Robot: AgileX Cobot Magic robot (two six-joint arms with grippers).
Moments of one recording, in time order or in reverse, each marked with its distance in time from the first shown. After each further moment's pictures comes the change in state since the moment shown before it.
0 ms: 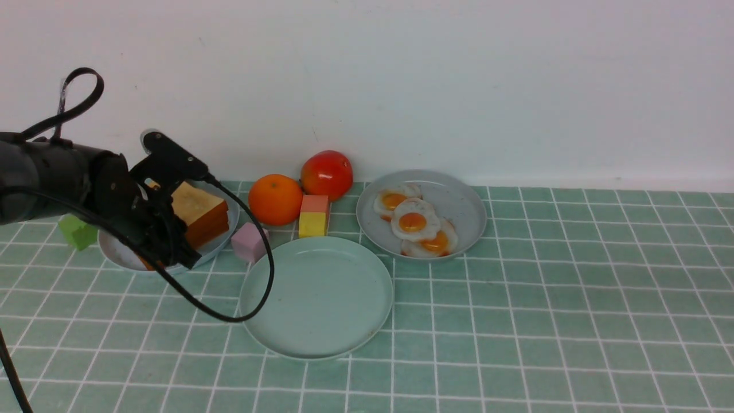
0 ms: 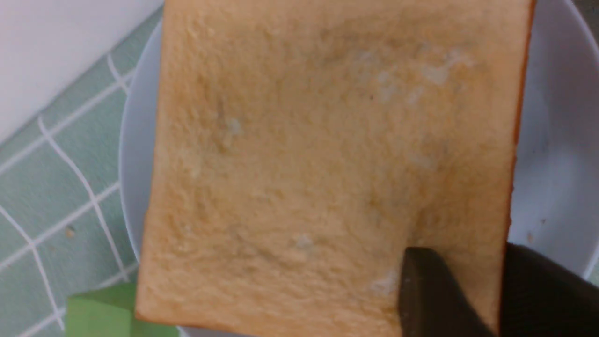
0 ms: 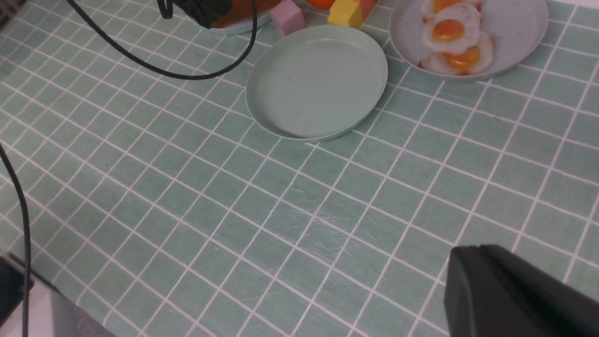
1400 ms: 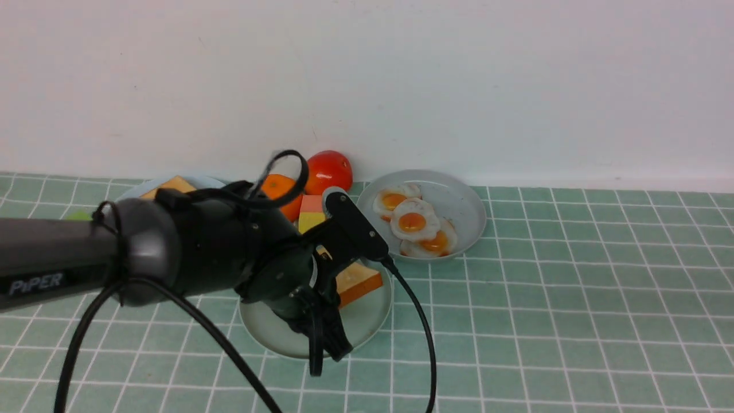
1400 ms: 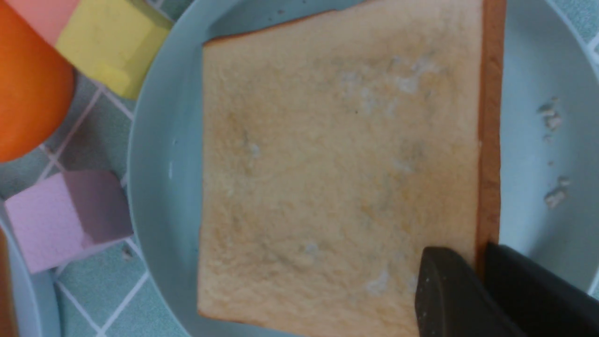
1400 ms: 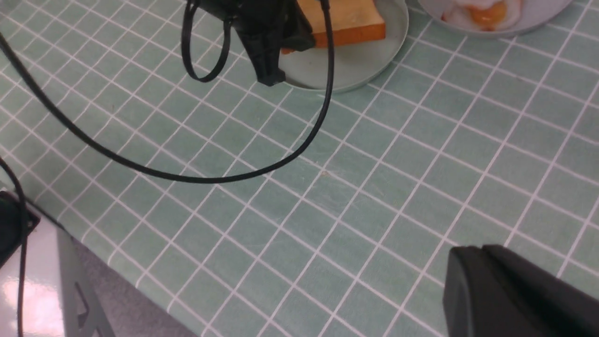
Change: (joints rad) right arm 0.000 0.000 0.000 0.007 0.097 -0.050; left arm -0.554 -0.136 0.110 0.178 0.174 -0.364
